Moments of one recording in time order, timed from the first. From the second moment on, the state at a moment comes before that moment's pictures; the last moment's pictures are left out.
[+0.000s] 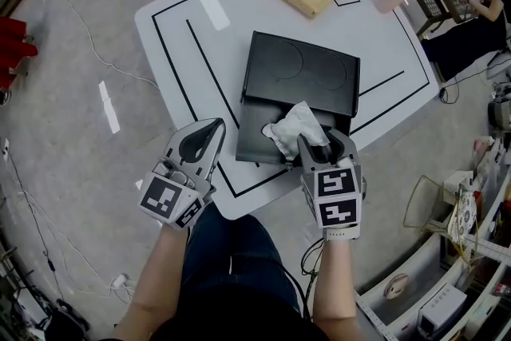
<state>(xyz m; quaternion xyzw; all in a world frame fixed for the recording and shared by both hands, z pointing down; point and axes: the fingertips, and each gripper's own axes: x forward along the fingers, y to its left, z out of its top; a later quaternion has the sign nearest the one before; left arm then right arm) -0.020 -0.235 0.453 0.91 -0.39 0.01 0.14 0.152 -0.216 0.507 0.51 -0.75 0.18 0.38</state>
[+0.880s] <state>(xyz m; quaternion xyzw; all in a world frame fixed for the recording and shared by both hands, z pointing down) -0.024 -0.234 0.461 0.91 -0.40 0.02 0.14 0.163 -0.229 0.526 0.46 -0.72 0.13 0.49</state>
